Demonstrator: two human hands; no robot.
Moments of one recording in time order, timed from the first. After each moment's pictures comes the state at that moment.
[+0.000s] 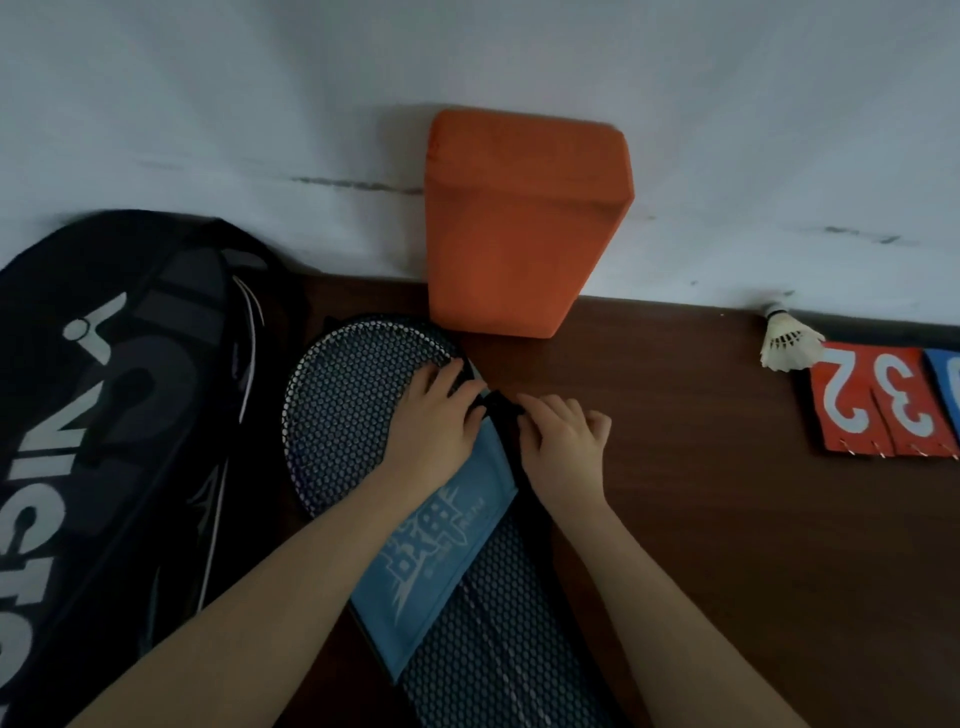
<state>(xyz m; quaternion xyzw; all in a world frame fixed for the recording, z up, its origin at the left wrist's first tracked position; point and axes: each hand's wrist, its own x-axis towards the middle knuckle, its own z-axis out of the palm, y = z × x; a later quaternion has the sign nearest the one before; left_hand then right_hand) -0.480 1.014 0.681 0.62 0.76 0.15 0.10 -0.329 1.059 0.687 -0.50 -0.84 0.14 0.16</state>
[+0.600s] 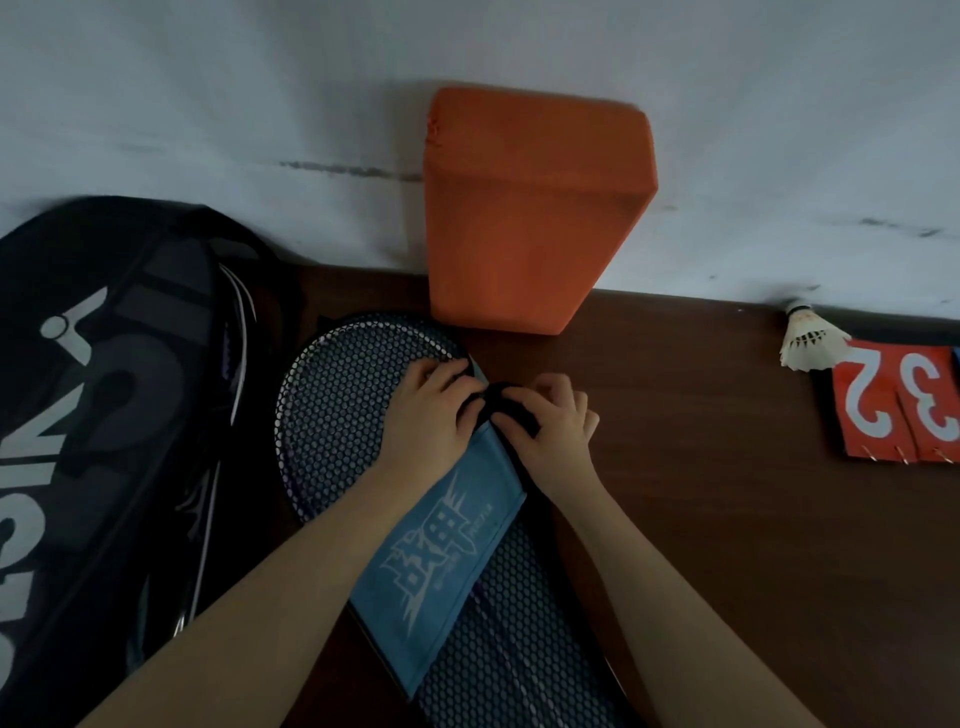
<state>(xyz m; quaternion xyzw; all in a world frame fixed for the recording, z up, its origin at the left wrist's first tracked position) -0.488 1.020 0.672 0.61 0.75 0.23 0.08 -0.341 1.076 0.681 -0.50 -0.81 0.27 0.15</state>
